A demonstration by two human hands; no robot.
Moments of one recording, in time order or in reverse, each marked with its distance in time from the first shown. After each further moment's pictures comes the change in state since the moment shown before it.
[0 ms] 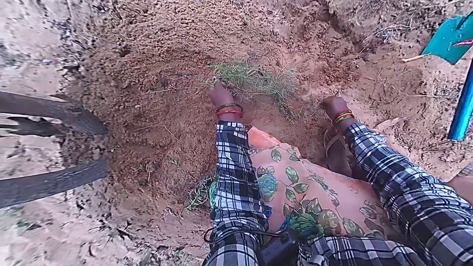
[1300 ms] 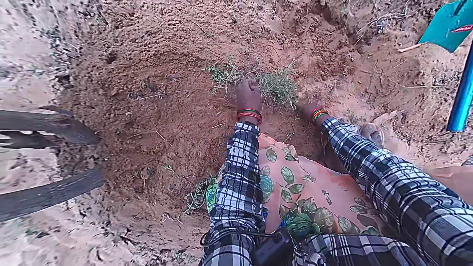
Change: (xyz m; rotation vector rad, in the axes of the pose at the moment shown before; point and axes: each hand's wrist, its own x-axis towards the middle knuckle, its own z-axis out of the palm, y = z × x) left_hand -0.027 -0.032 0.043 0.793 -0.538 0.332; right_hand 0.024 -0.043 0.041 -0.099 -0.398 0.009
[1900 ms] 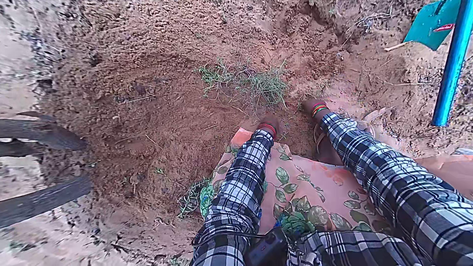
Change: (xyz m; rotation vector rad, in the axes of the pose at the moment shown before) left_hand -0.031 -0.008 0.098 0.680 -0.842 0.098; right_hand 0.001 0.036 -0.006 -0.052 0.057 0.163
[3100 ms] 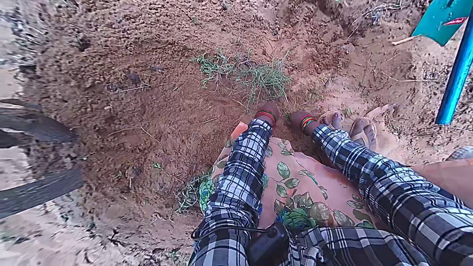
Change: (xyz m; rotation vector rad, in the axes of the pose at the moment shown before) left_hand -0.004 -0.006 -0.028 -0.098 0.033 0.007; right_hand -0.038 -0.059 0.037 -0.044 -0.143 -0.131
